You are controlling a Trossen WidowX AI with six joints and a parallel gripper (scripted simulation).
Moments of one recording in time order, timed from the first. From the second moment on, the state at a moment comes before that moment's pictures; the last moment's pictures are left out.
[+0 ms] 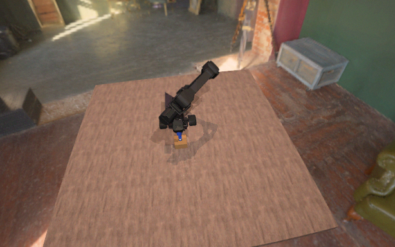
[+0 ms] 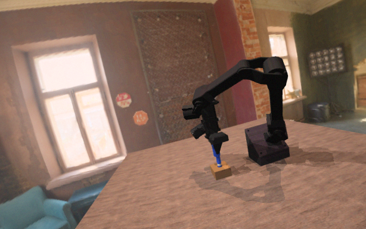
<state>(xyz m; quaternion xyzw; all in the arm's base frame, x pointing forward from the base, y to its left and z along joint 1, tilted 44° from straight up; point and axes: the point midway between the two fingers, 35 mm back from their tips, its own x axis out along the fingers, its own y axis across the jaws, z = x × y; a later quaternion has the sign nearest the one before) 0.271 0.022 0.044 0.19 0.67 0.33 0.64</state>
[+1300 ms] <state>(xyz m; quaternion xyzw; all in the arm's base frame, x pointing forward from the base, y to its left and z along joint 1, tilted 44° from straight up) 0.266 0.042 0.024 0.19 0.67 0.33 0.64</state>
